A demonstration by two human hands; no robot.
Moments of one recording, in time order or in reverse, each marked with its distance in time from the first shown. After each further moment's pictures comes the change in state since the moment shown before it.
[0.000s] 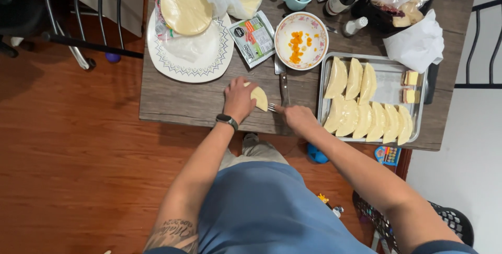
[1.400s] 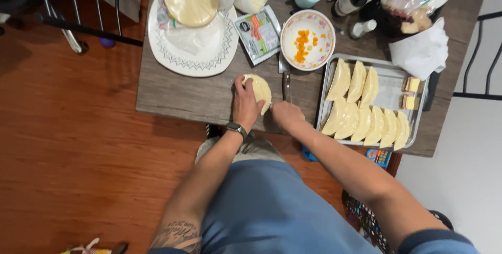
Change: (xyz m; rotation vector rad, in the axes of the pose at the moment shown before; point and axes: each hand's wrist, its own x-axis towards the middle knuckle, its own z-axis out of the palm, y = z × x) left_hand -0.014 0.032 0.008 -0.282 0.214 -0.204; right_hand 0.043 -0.023 0.022 0.088 -0.134 0.116
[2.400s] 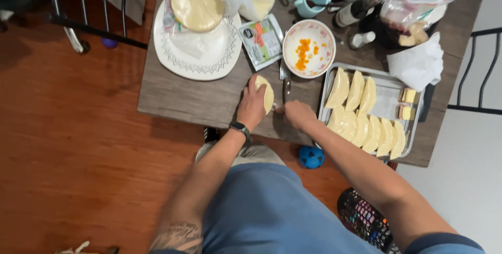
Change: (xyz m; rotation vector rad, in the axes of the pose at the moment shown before) left_hand 0.014 -0.010 0.019 0.178 -0.136 0.154; right_hand -0.005 0.023 -0.040 0.023 -0.036 -0.022
